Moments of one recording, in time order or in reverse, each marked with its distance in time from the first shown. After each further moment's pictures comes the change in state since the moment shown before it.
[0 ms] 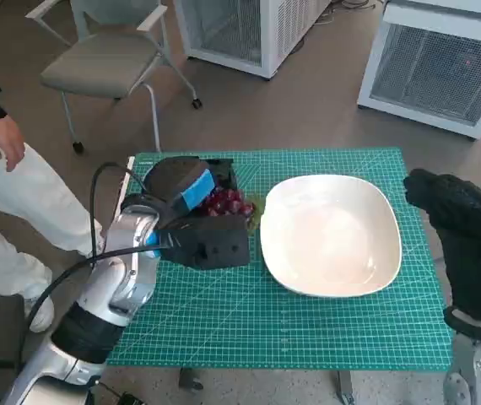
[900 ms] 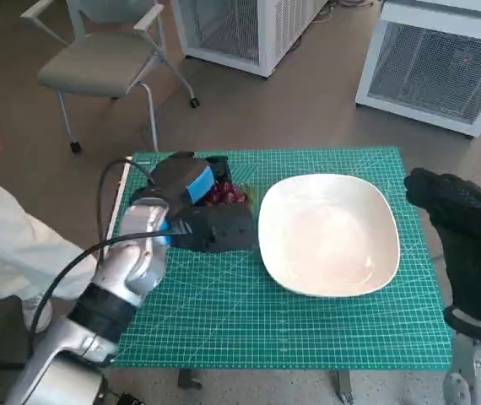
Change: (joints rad) left arm -0.063 0.005 -0.028 0.187 -0.035 -0.047 0.064; right arm 0.001 0.000 0.002 -0.001 -0.002 -0.001 -0.001
